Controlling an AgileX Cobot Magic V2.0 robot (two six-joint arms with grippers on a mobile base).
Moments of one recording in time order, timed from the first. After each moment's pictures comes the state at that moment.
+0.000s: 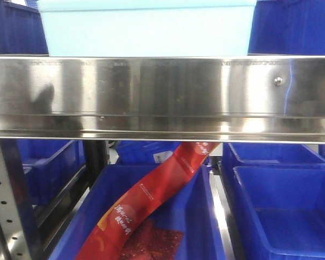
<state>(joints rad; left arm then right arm) -0.11 0.00 0.00 0.01 0.07 -0.03 -0.03 0.00 0.00 0.11 0.08 -0.12</state>
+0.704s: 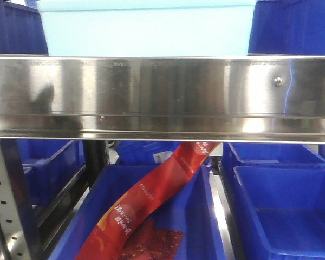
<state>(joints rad) -0.11 0.00 0.00 0.01 0.07 -0.03 -0.03 0.00 0.00 0.11 0.08 -0.12</state>
